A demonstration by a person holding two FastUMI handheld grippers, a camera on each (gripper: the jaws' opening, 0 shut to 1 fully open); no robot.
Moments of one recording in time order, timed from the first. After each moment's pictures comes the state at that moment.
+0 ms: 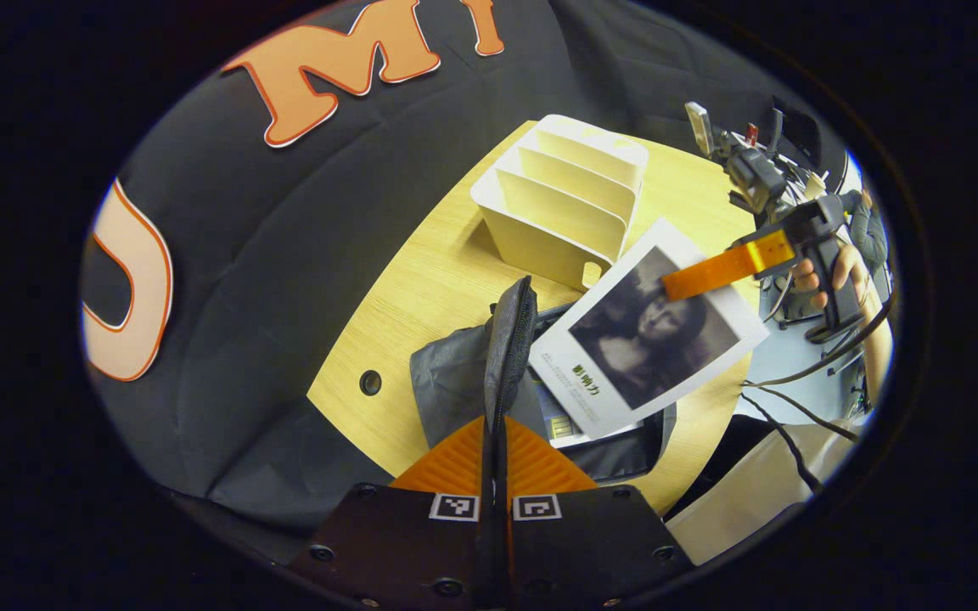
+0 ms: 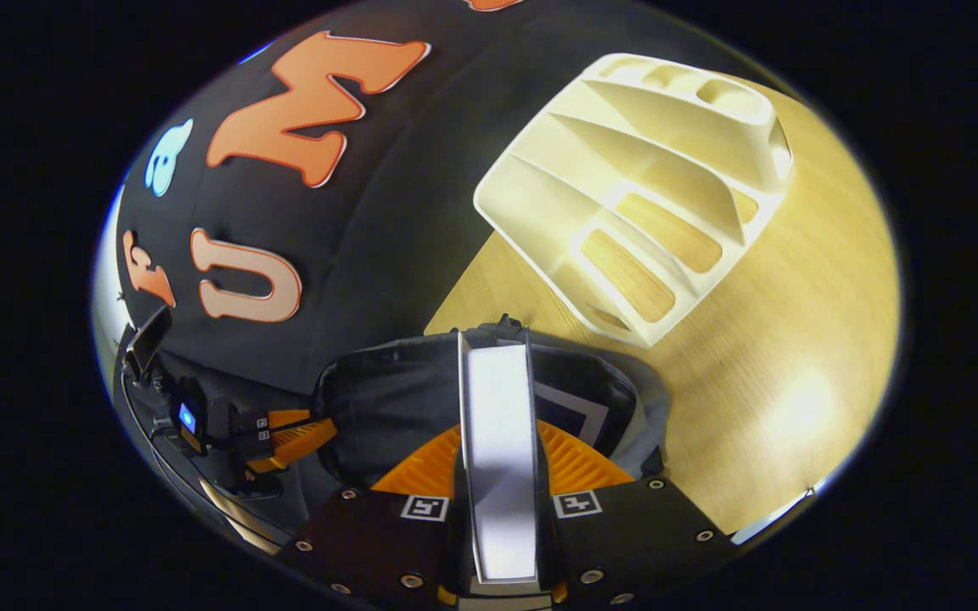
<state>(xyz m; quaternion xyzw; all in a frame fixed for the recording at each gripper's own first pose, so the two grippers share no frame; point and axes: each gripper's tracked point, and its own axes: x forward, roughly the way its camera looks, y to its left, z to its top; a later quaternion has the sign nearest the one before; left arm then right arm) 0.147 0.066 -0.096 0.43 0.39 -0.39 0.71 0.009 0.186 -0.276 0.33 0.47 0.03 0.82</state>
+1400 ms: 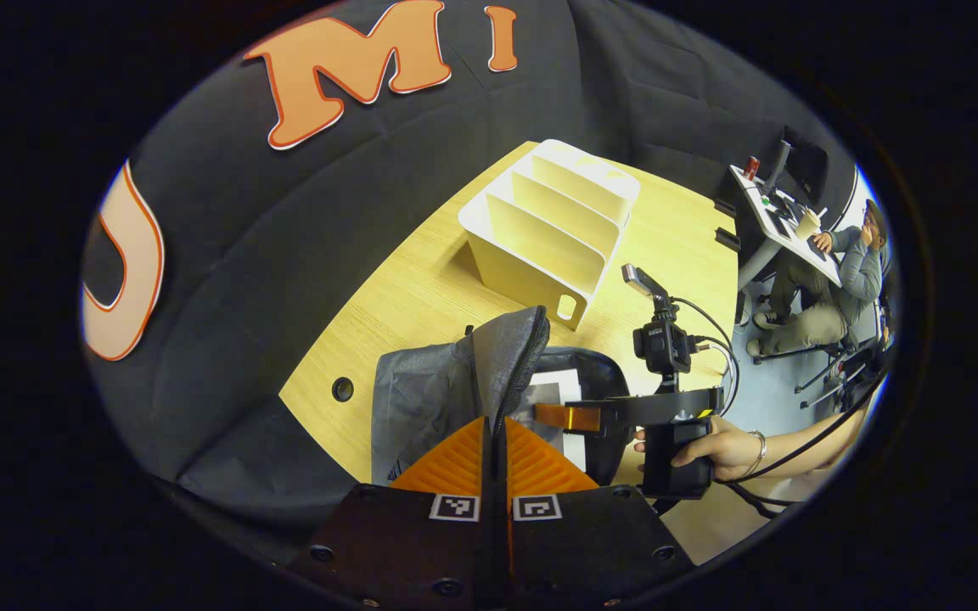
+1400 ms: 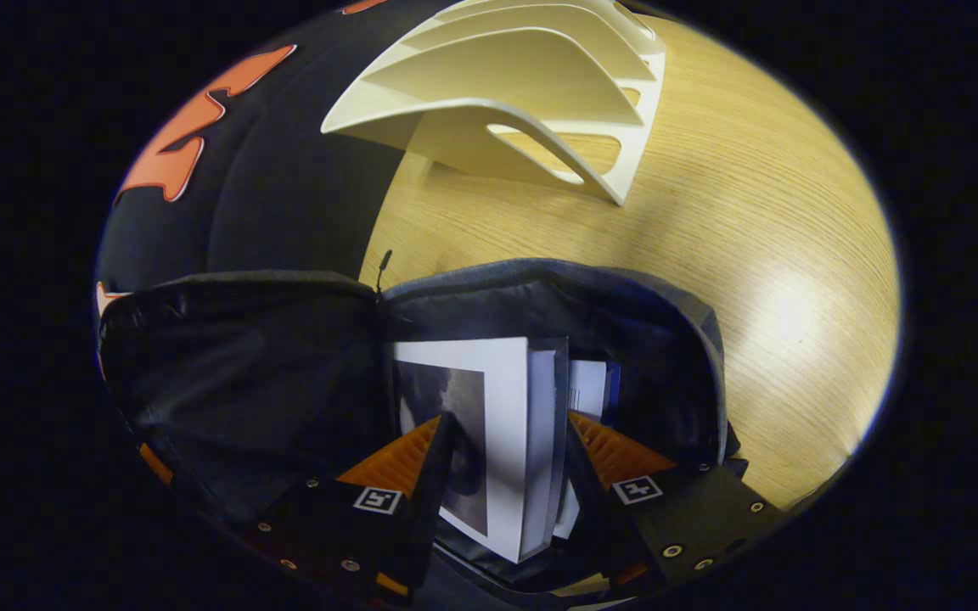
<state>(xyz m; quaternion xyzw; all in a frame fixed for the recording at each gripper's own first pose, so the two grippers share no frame) 0.127 0.045 -0.093 0.36 0.41 -0.40 0.74 0.003 0.248 -0.421 0.37 0.49 -0.14 0.77</state>
